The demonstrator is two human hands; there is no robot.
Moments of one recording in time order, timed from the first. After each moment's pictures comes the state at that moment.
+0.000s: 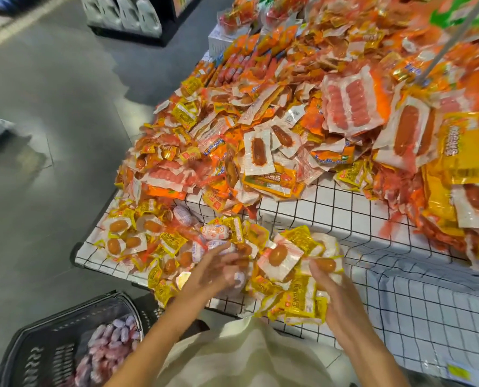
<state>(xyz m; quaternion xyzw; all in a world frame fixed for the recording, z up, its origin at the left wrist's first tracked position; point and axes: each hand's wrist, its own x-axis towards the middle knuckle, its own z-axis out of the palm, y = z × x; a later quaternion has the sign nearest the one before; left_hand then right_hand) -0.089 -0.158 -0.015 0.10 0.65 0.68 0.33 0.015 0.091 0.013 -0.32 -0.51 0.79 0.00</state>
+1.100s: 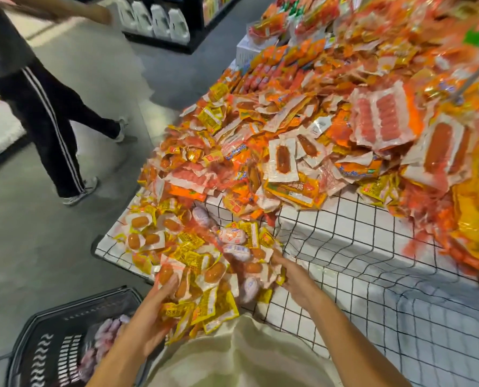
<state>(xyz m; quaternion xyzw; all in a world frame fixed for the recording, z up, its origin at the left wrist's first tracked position) -0.077 -0.252 -0.048 -0.22 0.45 0.81 0.31 -0.079 0.064 -0.092 -0.38 -0.54 0.72 -0.21</state>
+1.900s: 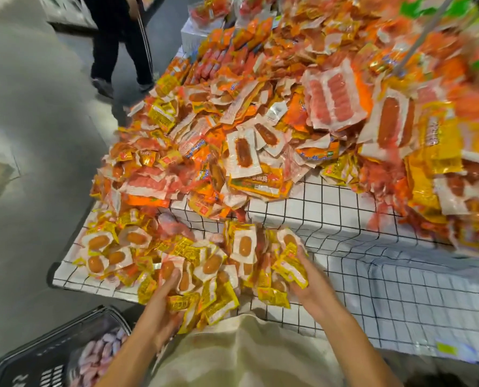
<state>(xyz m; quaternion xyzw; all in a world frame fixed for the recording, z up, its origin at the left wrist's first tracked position) -0.106 -0.202 -0.065 -0.26 0.46 0.77 0.36 -0.017 0.102 -0.060 -0.38 -0.41 0.82 -0.05</state>
